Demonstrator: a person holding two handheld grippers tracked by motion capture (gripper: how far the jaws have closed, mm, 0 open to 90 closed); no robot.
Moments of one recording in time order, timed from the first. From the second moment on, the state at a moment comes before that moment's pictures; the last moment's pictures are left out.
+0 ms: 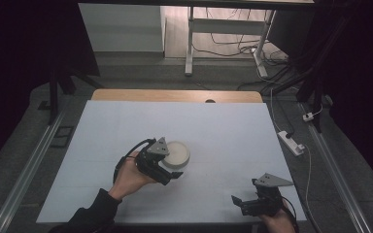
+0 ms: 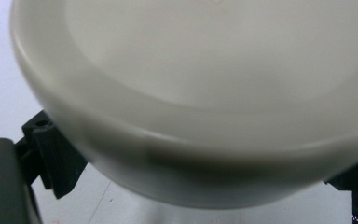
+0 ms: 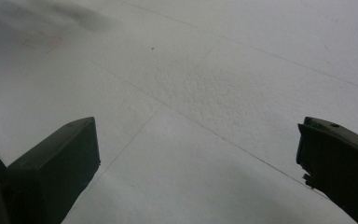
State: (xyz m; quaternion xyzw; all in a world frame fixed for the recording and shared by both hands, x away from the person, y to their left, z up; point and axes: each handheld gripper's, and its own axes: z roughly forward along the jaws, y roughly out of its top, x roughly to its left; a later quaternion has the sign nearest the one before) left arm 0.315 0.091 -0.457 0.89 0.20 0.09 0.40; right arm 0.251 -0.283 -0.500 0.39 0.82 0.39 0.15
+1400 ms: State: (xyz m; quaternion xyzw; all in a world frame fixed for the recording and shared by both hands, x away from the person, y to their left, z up) left arm 0.312 0.093 -0.457 0.89 0.19 0.09 0.41; right arm 0.257 -0.230 -0.460 0.29 0.83 0.46 0.12
